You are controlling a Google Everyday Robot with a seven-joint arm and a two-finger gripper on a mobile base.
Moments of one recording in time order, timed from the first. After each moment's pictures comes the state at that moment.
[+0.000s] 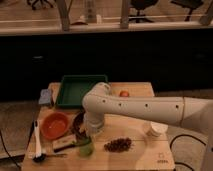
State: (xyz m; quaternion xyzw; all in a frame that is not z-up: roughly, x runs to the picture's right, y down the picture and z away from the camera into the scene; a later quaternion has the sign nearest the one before) arm -0.067 0.229 0.685 -0.37 -0.22 -0.26 0.86
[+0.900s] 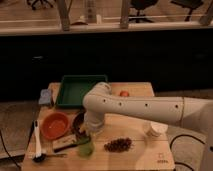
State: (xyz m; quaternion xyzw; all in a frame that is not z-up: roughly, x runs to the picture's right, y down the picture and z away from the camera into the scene) arm -0.066 0.229 0.689 -0.37 -0.22 -0.26 0.86
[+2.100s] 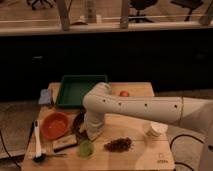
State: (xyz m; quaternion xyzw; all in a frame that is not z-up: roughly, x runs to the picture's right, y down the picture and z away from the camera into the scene) arm -0.068 0.232 0.690 -0.37 -0.22 -0.27 0.86
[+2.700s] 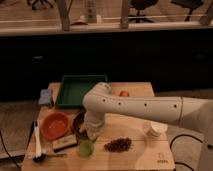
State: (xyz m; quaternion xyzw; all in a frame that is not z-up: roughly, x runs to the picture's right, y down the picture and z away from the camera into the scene) arm -0.066 0.231 0.691 -0.37 -0.22 -0.27 0.86
